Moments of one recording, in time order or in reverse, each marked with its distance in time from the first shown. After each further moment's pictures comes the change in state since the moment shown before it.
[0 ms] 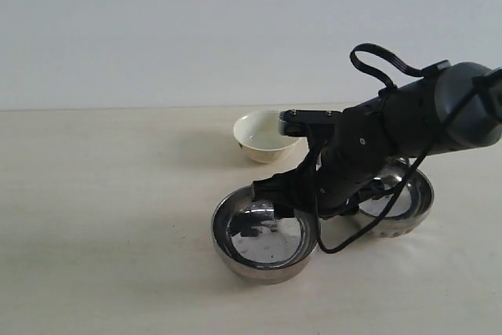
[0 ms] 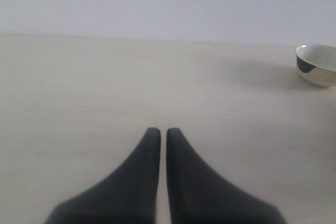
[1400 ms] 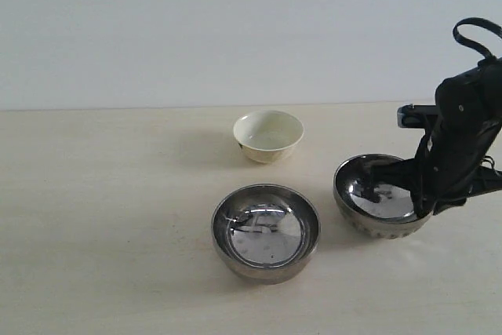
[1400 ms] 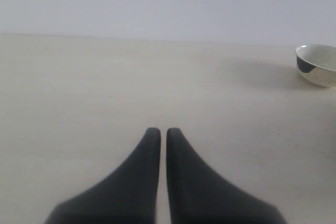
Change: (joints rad) left arm 0.000 0.000 0.000 0.000 0.000 0.000; right arm -0.345 0.009 -0.021 -0.220 0.261 0.117
